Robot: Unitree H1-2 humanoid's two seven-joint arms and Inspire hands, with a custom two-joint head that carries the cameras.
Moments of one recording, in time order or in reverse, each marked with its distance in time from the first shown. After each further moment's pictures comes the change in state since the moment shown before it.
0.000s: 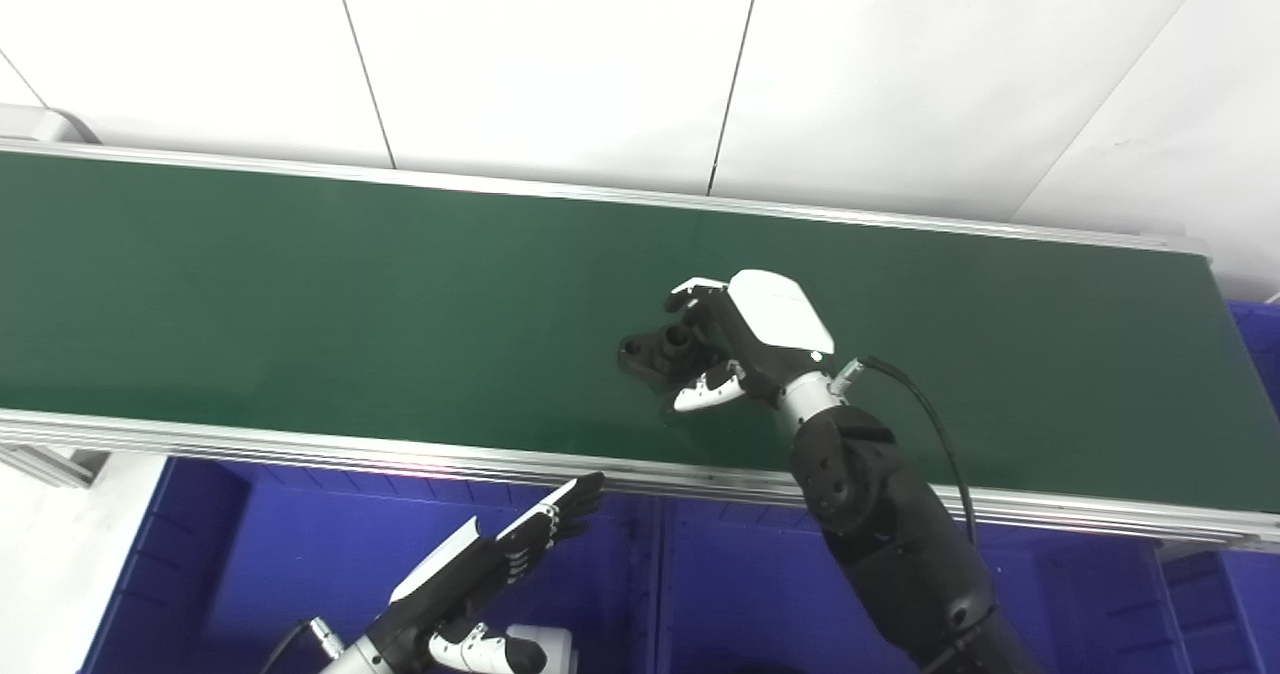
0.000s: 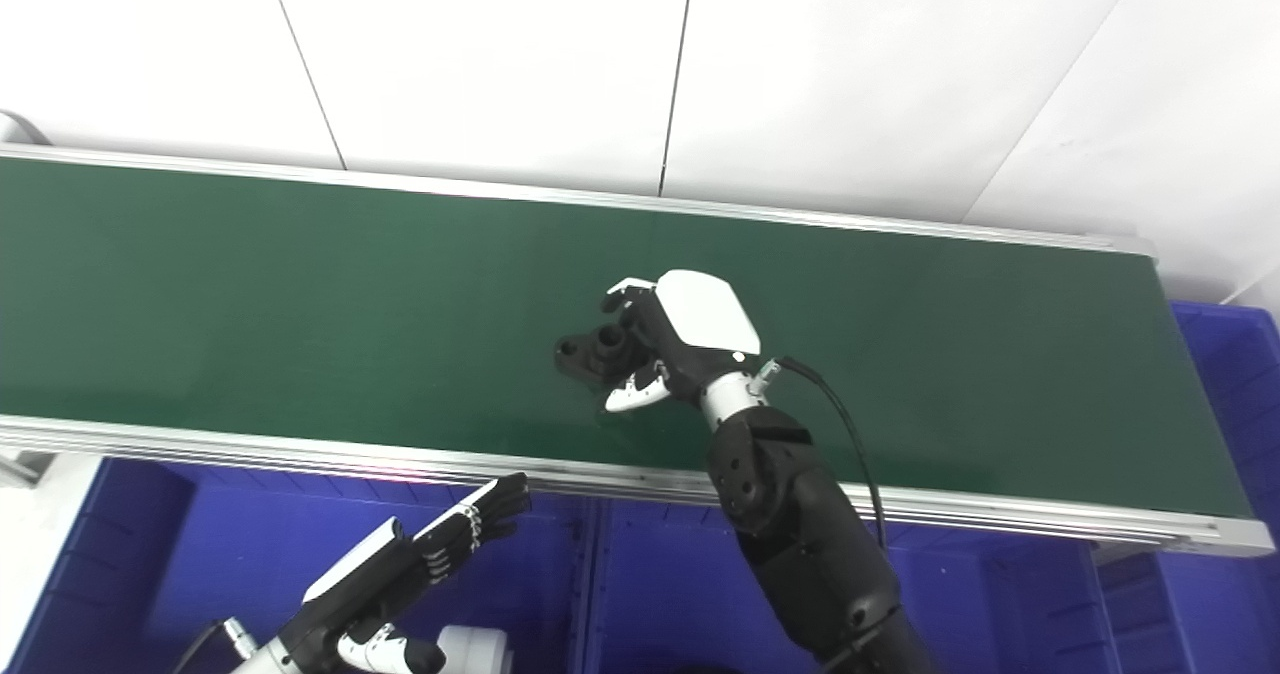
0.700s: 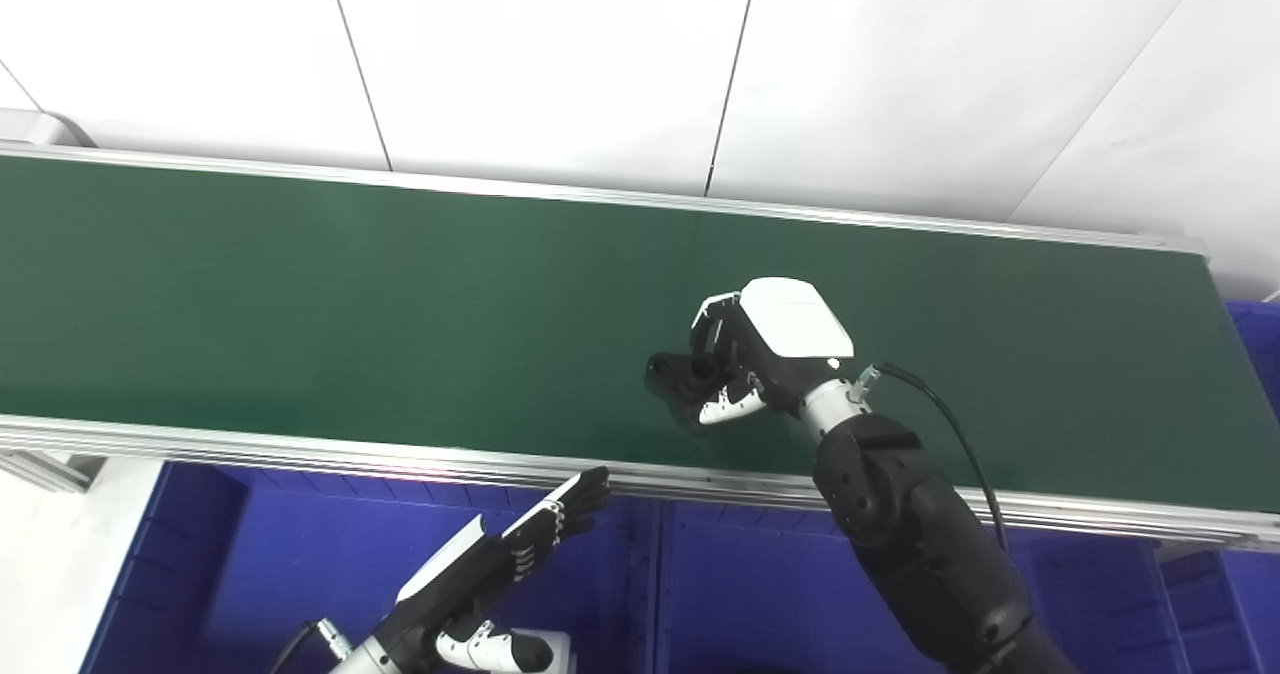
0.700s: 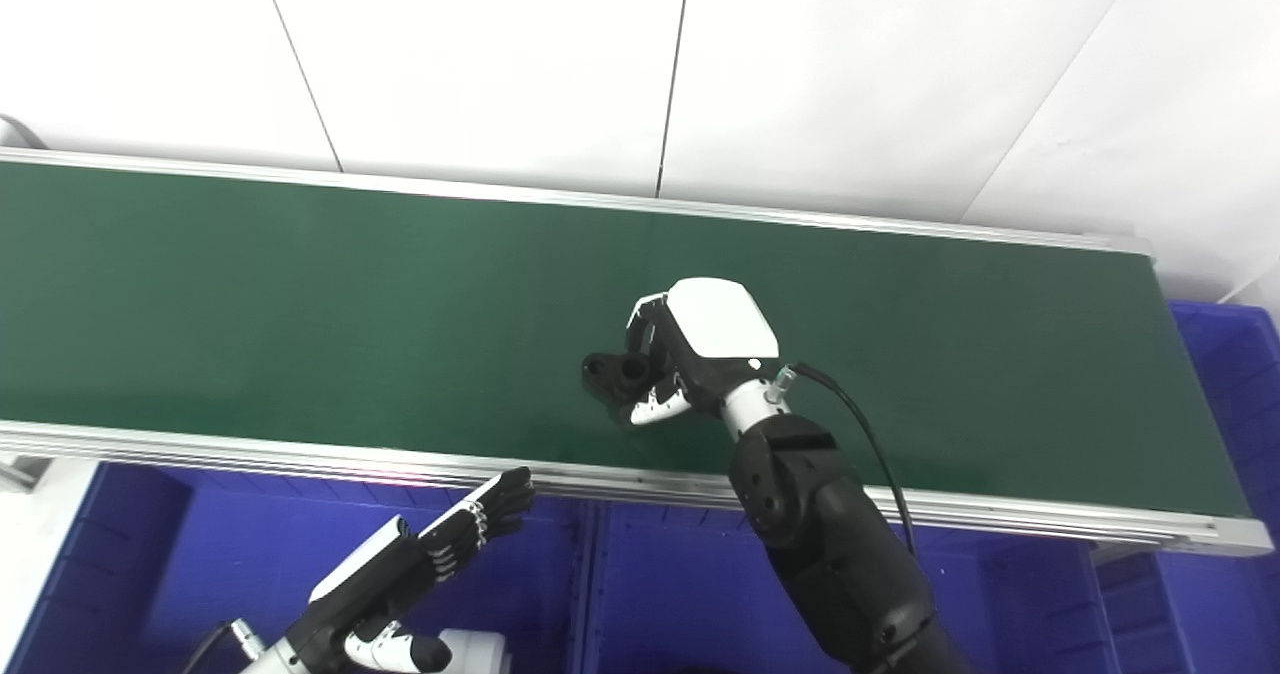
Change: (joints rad) left arm 0.004 -0.020 0.005 -0.002 -0.002 0.000 0.003; right arm 0.024 -0.072 0.043 -0.068 -0.081 0.001 0.046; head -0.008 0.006
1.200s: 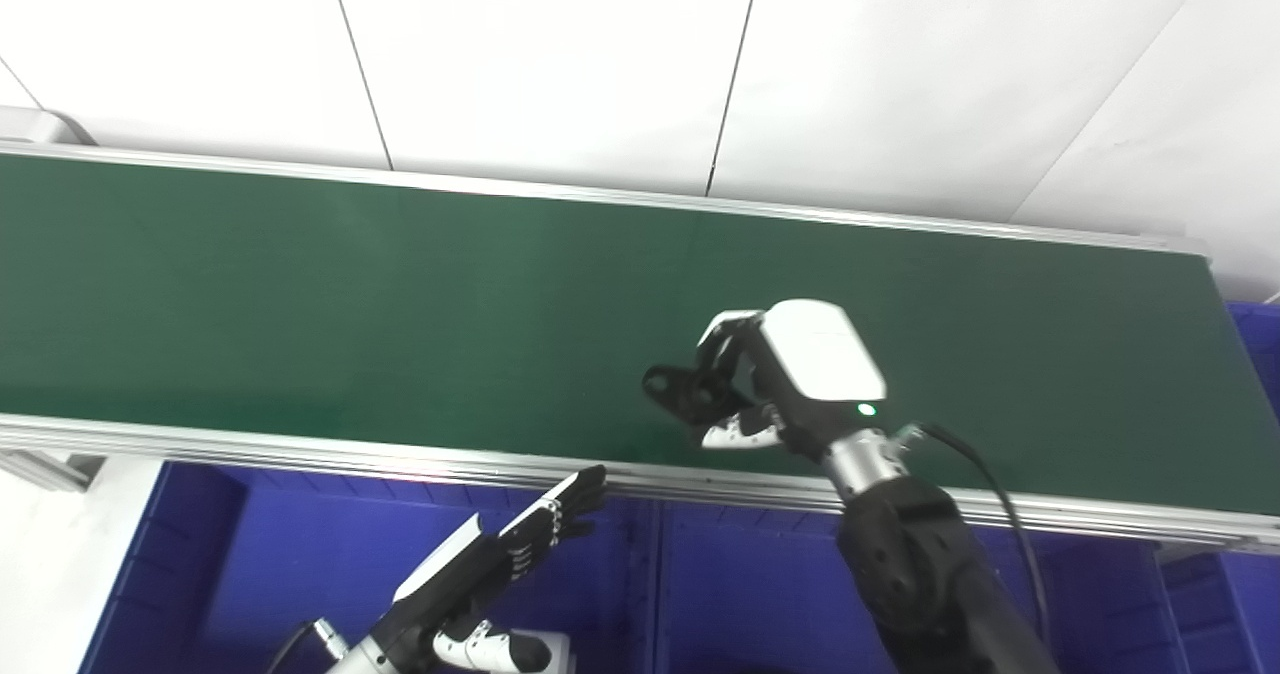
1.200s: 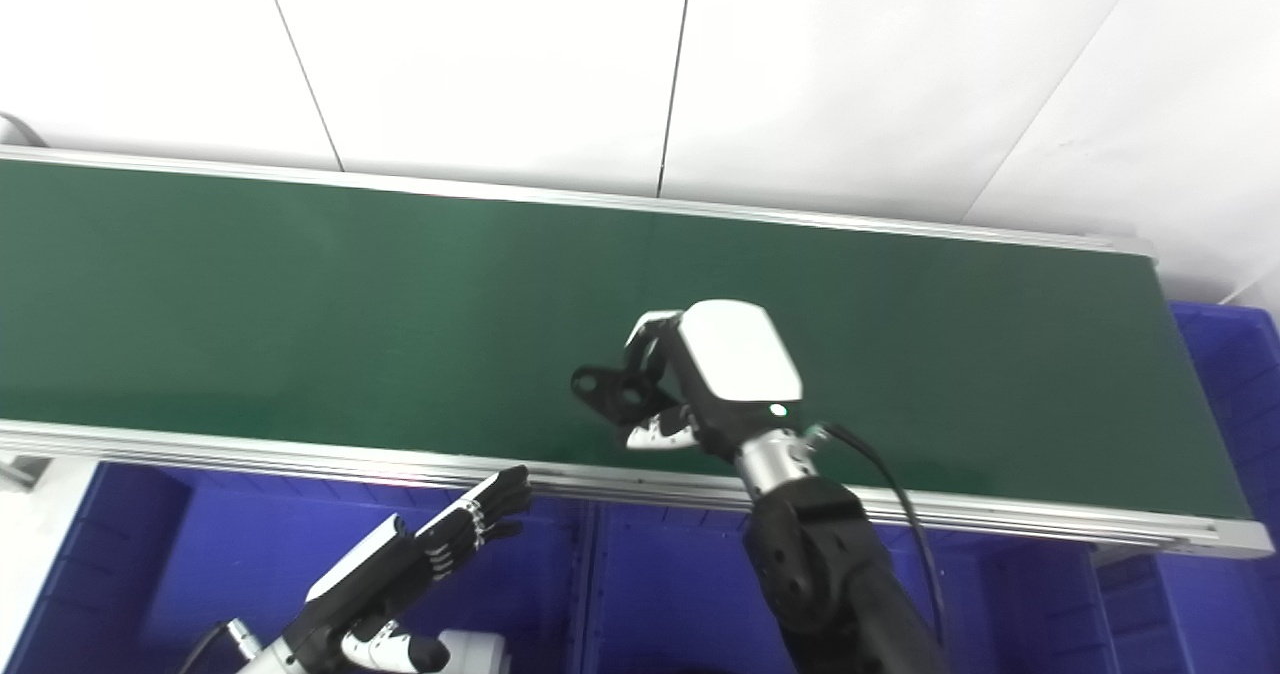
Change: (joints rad) left arm 0.003 0.000 0.003 -0.011 0.002 0.000 0.002; right arm 0.206 0.032 -0.080 -0.353 -0.043 0.003 -0.050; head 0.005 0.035
